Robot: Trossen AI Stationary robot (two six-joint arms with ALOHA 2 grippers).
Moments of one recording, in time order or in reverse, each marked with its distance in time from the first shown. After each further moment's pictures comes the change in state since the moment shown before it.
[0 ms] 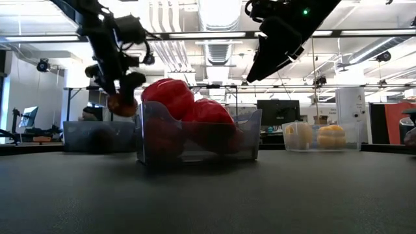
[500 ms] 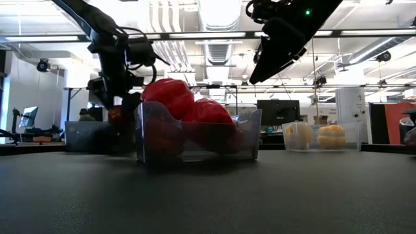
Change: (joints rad) left arm -0.002 0.188 -0.007 0.006 -0.044 -0.084; right arm 0.004 -0.001 0.000 -0.022 -0.008 0.008
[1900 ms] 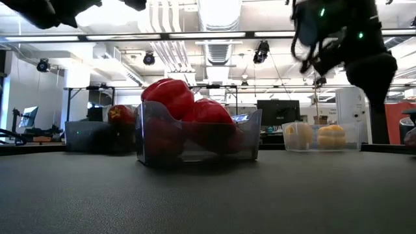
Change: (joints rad) left arm -0.469 -0.479 -0.361 1.440 1.036 0.274; right arm -0.108 -0.013 -0.015 -0.970 -0.344 0.483
